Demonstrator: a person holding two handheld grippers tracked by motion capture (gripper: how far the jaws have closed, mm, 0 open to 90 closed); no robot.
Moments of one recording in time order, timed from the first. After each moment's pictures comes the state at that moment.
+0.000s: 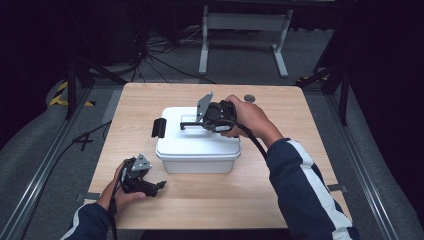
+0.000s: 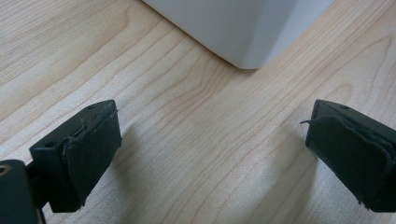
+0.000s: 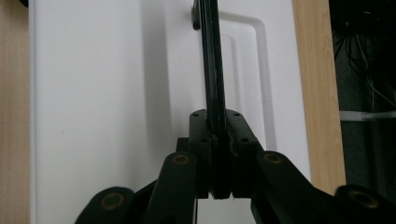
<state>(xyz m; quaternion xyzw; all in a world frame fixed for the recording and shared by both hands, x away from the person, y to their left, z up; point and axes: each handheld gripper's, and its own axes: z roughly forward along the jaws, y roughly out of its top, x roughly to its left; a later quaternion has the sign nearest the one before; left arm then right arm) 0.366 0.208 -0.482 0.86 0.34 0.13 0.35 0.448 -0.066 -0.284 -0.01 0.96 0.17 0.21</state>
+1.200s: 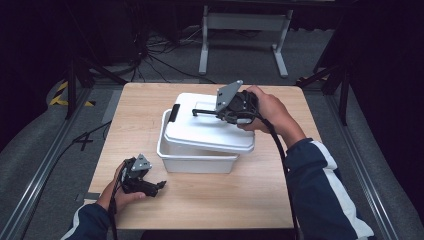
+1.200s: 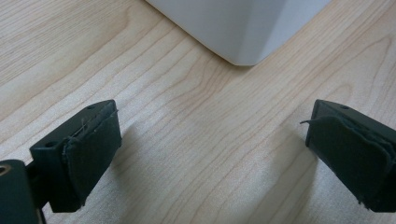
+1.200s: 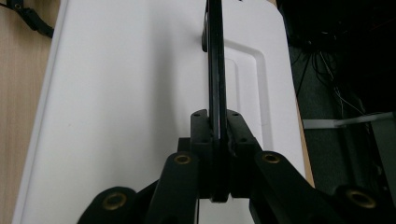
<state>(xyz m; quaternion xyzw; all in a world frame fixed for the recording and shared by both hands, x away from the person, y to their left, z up) 0.366 0.208 -0.481 0.86 0.34 0.13 0.35 0.435 -0.109 -0.240 0.00 0.94 0.23 0.25</state>
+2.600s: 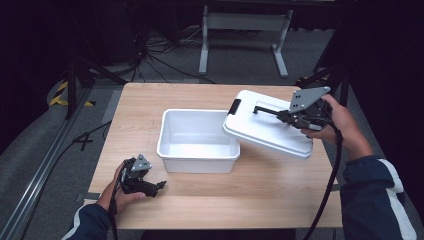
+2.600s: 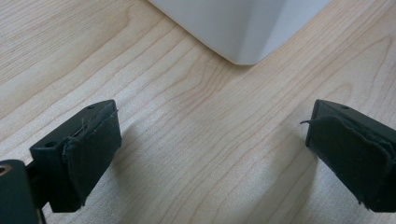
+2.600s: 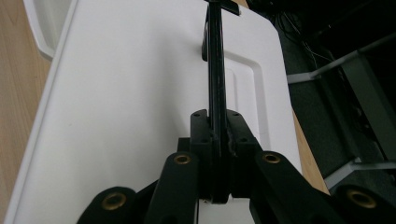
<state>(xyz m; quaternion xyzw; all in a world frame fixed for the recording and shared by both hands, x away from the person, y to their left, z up) 0.365 0.208 -0.482 0.86 0.34 0.13 0.35 0.412 -0.270 -0.240 0.11 0.92 0.24 0.28</state>
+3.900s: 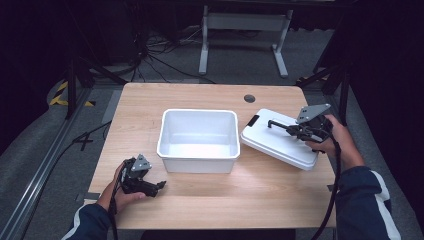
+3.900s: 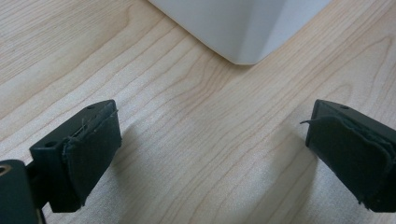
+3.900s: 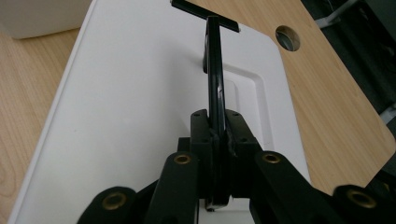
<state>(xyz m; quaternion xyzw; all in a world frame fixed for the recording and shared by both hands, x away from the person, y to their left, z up) 0.365 0.208 -0.482 0.86 0.34 0.13 0.35 0.441 -0.324 -0.330 0.21 0.92 0.24 0.23</state>
